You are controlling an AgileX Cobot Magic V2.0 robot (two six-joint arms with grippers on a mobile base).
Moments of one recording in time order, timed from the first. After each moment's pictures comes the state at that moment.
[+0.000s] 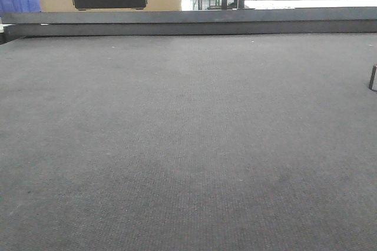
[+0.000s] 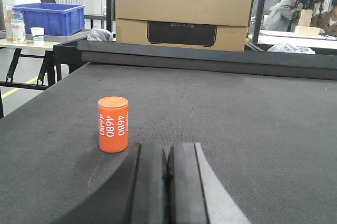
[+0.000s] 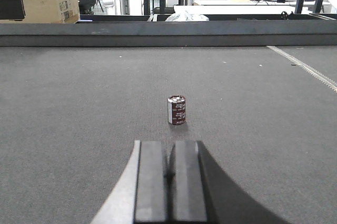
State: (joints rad) left arm -0.08 0.00 0.00 0.00 0.03 -0.03; right arm -0.02 0.00 0.00 -0.01 0.12 0.07
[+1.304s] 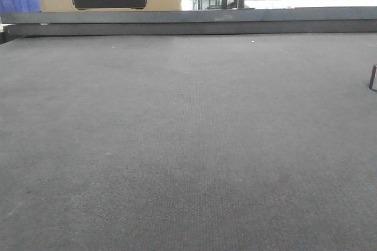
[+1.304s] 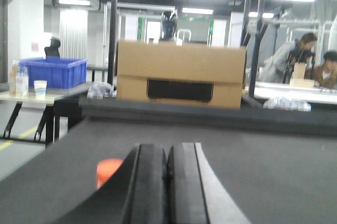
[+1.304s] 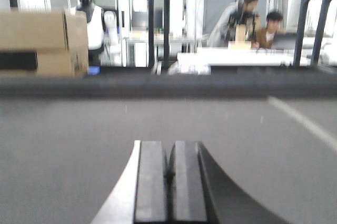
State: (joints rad) left arm -0.08 0.00 -0.08 -0.01 -0.11 -0.03; right arm -0.02 0.00 -0.09 -0.01 0.00 0.07
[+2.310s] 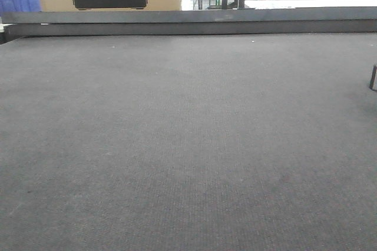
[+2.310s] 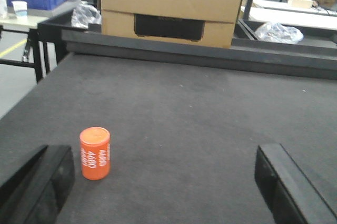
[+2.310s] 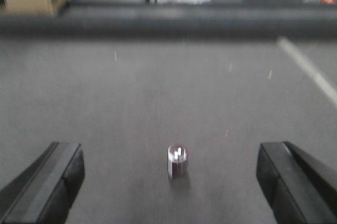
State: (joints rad) left arm -0.09 0.37 -0.56 -0.05 0.38 -0.03; right arm -0.02 0.83 -0.61 -0.03 0.12 0.07
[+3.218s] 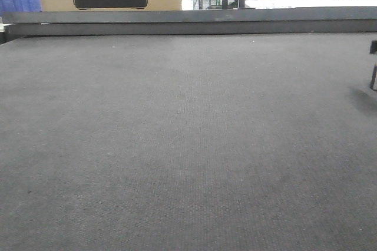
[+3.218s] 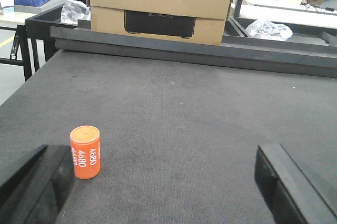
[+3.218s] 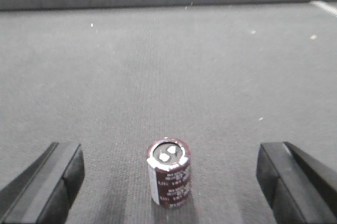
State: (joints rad) left arm -0.11 0.37 -0.56 -0.06 0.38 -0.03; right arm -0.12 1.76 -0.56 -0.07 -0.92 0.07
